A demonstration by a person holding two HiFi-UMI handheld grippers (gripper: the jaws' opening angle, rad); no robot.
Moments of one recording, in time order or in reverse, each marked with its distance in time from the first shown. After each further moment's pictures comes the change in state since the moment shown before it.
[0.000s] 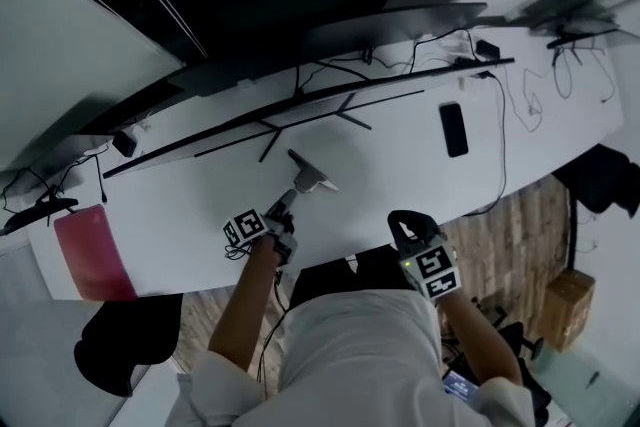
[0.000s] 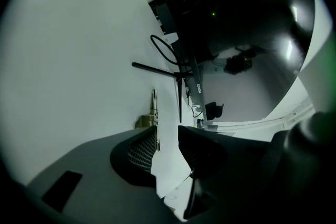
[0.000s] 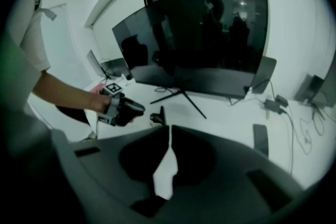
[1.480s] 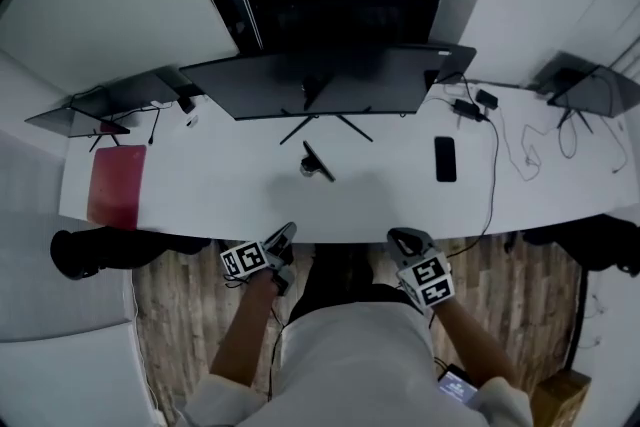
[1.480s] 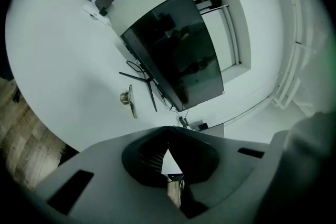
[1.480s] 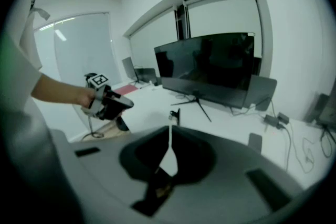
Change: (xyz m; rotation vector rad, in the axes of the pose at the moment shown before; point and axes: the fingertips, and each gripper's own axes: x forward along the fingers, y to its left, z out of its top) left arm -0.129 -0.093 -0.170 0.266 -0.303 -0.029; right arm -0.128 0.002 -0.074 -0.224 -0.188 0.192
